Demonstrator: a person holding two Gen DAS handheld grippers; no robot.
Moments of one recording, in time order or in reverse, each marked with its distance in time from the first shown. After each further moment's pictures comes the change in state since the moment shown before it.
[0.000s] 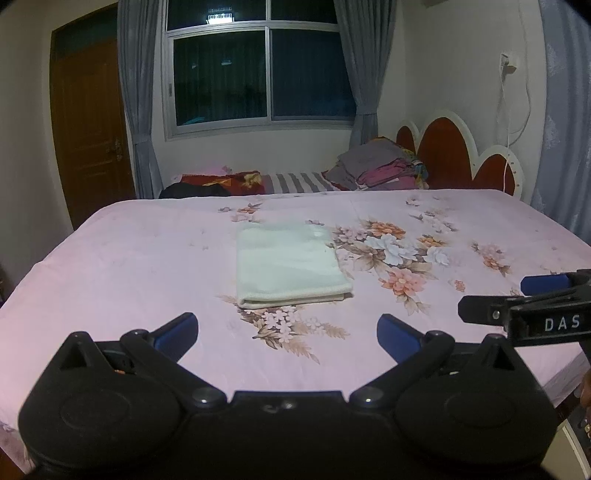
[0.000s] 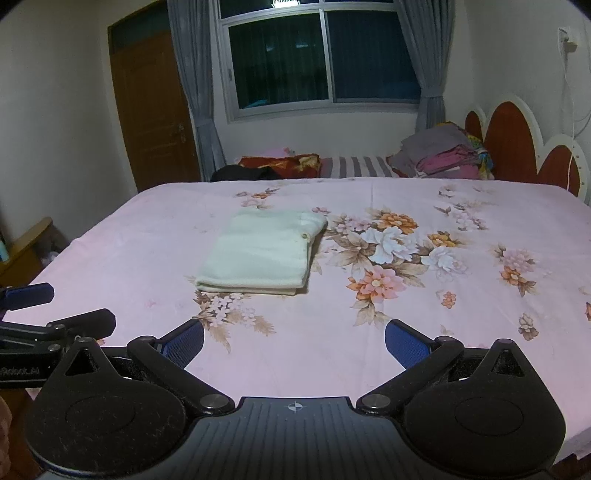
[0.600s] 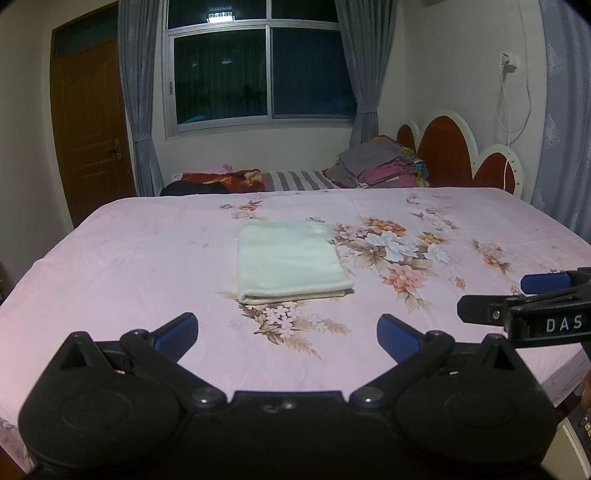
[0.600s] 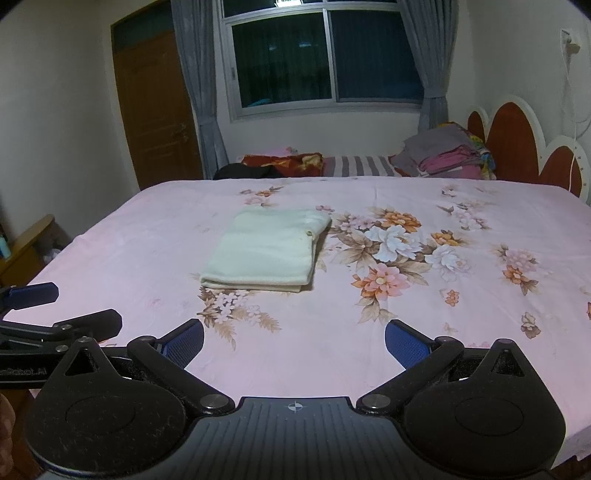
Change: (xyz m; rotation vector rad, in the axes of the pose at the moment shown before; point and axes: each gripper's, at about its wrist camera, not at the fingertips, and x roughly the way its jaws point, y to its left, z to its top) left arm -0.001 0.001 -0.004 0.000 0.001 0.001; right arm -0.002 0.008 -0.001 -0.008 0.003 0.004
